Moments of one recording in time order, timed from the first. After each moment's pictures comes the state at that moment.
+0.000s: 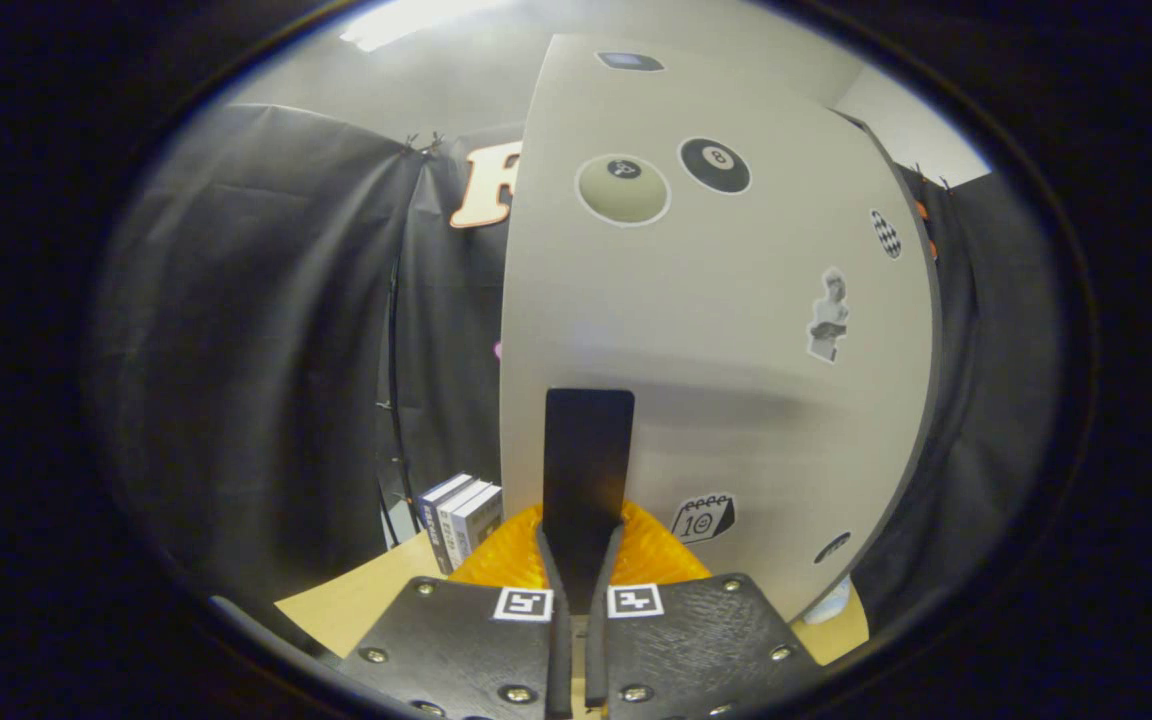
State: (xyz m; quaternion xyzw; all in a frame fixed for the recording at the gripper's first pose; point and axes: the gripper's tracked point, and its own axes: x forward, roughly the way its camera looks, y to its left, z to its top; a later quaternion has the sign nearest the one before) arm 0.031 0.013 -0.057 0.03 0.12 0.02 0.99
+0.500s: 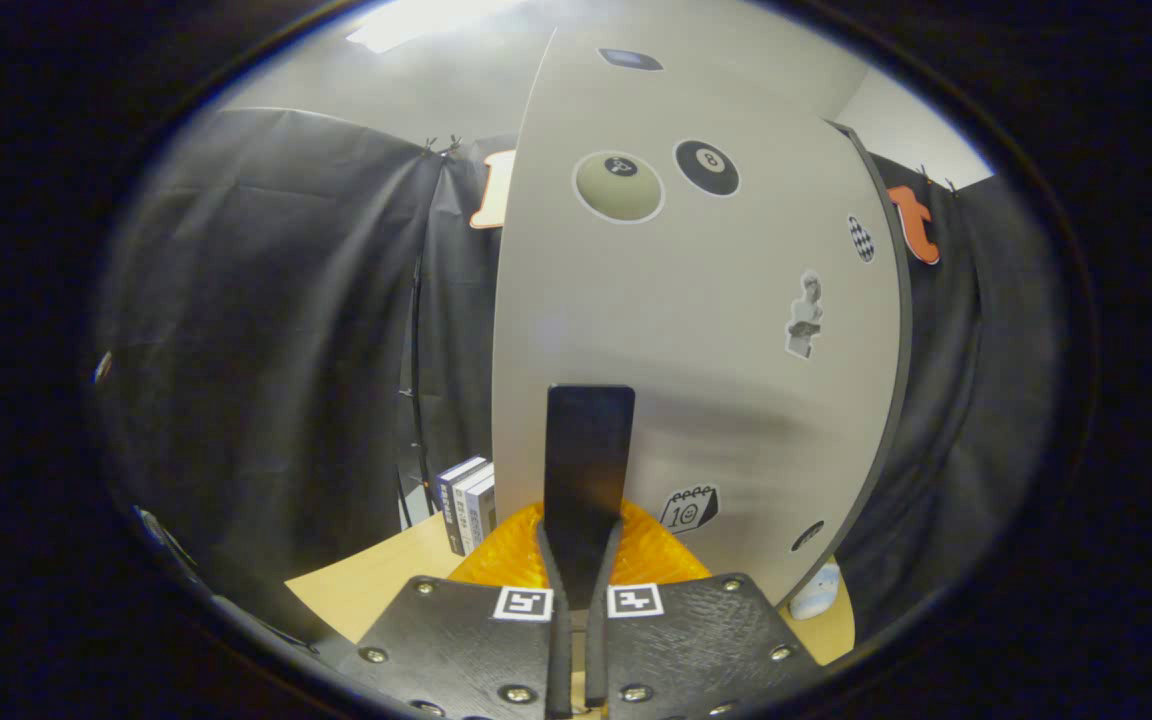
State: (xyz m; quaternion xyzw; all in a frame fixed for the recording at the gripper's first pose) arm 0.002 0.002 -0.054 0.03 0.13 0.06 0.99
